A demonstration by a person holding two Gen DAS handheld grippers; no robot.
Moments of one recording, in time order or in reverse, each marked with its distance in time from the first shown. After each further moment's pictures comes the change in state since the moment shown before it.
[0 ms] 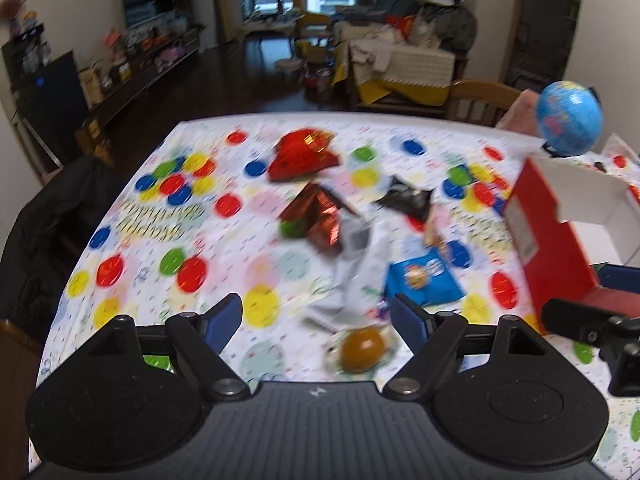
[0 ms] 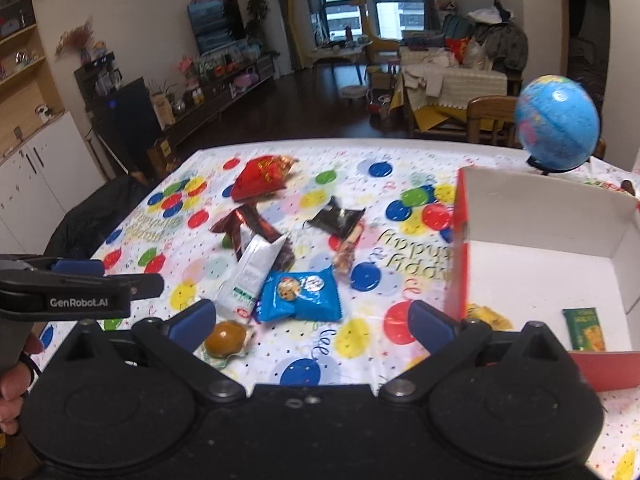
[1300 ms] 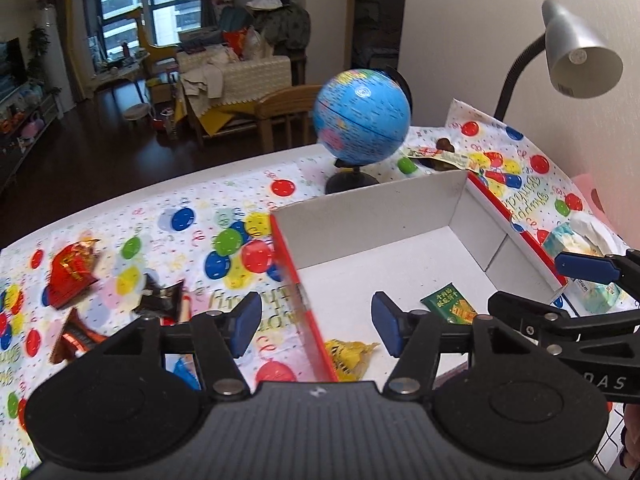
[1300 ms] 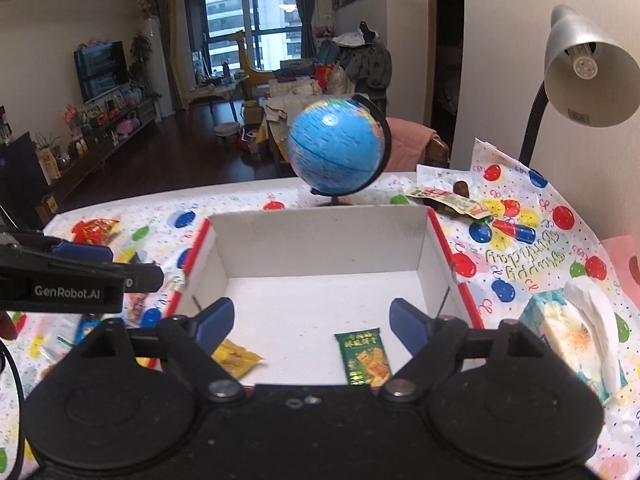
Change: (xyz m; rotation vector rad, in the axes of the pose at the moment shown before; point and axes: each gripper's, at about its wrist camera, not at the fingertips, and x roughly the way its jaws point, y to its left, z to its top) left arm 0.007 -0.230 0.071 0.315 -0.054 -0.302; right arm -0.080 -0.166 0.003 0.149 -0.121 -0.316
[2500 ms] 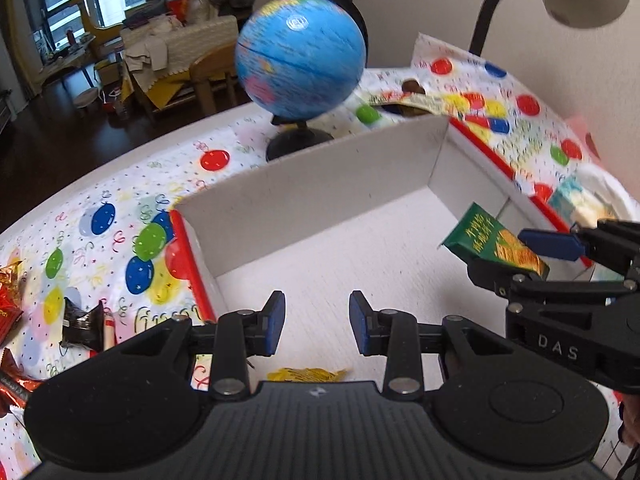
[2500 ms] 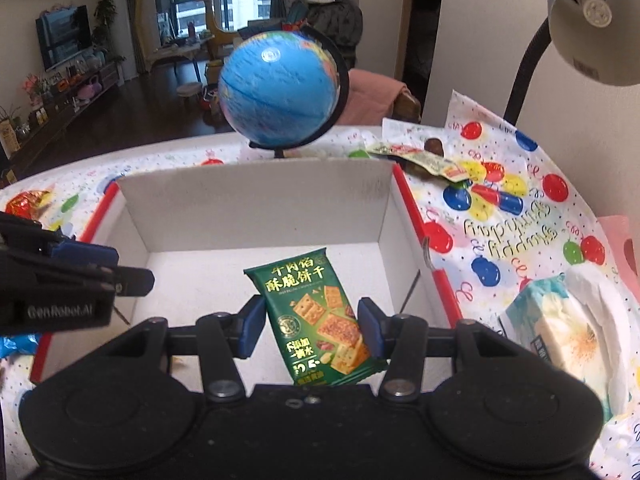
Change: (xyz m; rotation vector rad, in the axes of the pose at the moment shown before) left arm 0.109 -0.042 0.019 0.123 0.154 -0.101; right arm 0.084 -0.041 -0.002 0.001 0.134 -0.113
